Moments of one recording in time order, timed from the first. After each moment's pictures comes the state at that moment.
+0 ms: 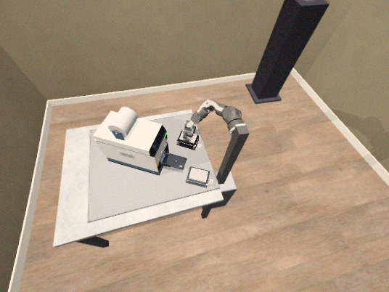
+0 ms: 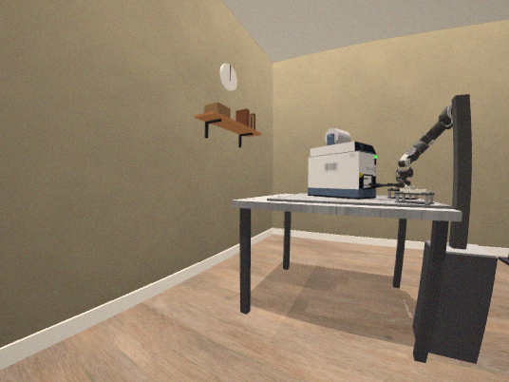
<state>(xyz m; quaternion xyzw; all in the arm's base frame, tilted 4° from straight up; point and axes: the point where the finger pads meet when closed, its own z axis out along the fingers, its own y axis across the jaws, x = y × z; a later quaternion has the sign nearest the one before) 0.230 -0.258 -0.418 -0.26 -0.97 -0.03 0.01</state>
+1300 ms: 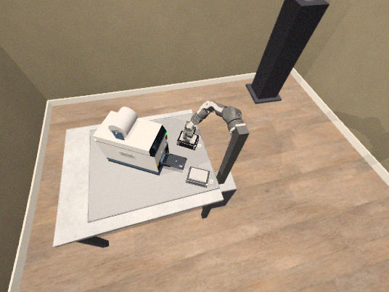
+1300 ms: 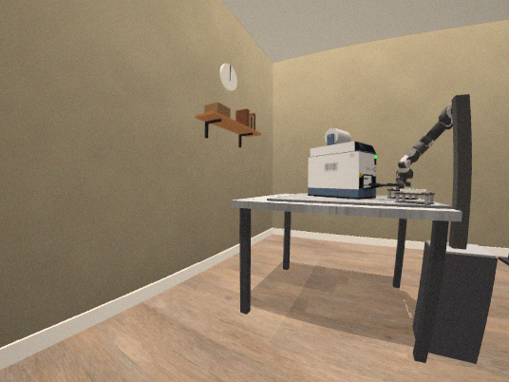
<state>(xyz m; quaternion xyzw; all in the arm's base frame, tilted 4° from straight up) 0.230 -0.257 -0.427 -0.26 -0.97 -0.03 0.01</state>
